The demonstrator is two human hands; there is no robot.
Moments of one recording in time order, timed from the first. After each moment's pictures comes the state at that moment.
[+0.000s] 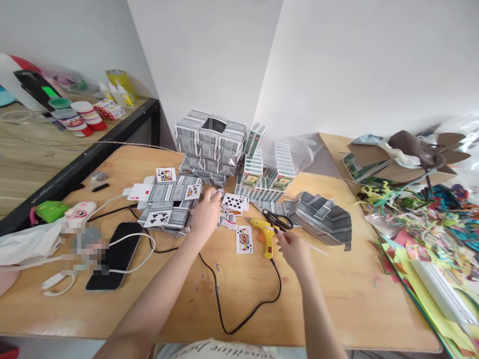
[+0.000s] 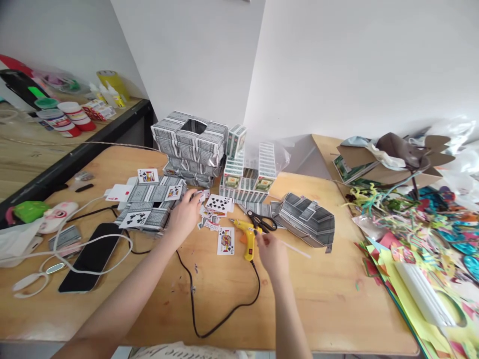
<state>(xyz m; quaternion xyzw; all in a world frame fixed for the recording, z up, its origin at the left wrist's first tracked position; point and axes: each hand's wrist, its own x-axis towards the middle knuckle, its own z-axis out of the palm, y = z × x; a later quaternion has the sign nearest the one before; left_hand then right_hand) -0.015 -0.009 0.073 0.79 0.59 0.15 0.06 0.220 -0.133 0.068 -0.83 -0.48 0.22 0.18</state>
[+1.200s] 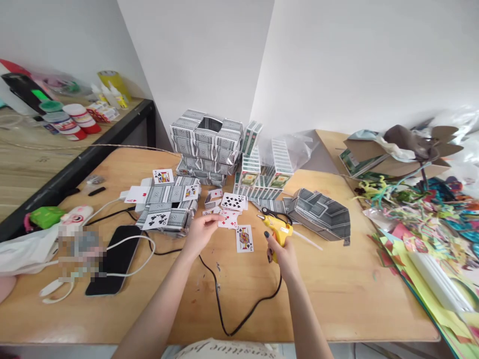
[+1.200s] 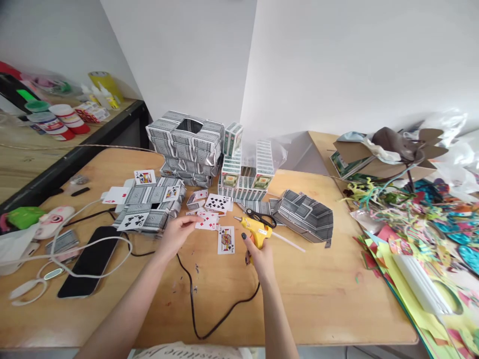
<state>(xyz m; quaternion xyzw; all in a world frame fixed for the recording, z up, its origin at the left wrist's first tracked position) -0.033 -0.046 0.063 0.59 0.53 0.35 0.49 0.179 -0.143 0.053 -0.67 -0.27 0.47 0.51</state>
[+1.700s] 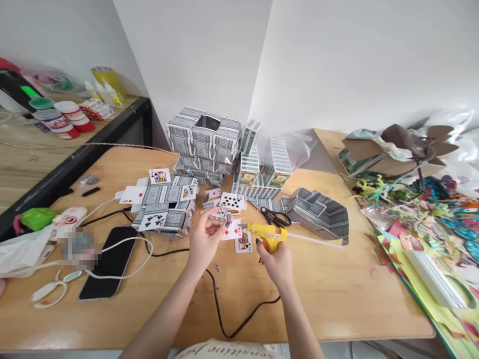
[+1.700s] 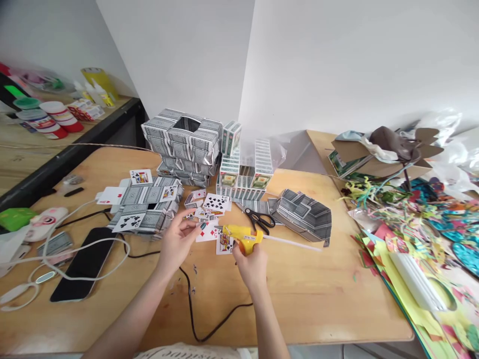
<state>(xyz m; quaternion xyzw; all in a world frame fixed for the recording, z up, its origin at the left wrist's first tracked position) -0.013 -0.073 0.078 0.53 0.51 0.46 0.51 0.154 -0.147 0.072 -0.83 -0.36 0.27 0.32</state>
